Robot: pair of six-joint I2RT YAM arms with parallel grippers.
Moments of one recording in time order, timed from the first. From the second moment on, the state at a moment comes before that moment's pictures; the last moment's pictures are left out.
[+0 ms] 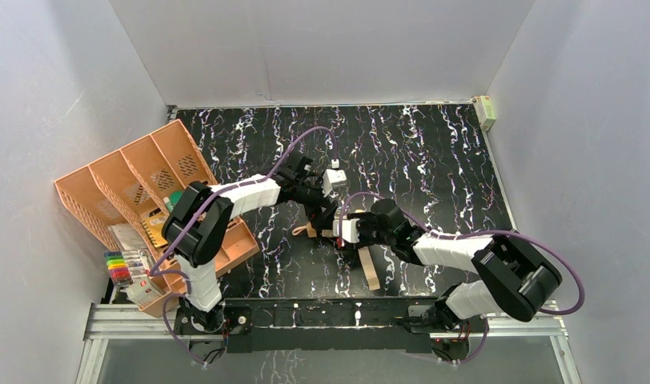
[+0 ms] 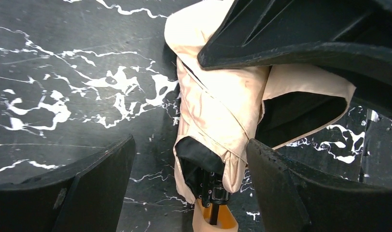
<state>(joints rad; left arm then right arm) -0.60 1.83 1.13 -0.23 0.72 0.43 0.77 1.37 0.45 0.28 -0.25 -0.93</state>
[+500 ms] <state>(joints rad) -0.60 1.96 1.22 -0.32 0.85 0.43 0.83 1.35 0.35 0.44 -0.14 -0.97</state>
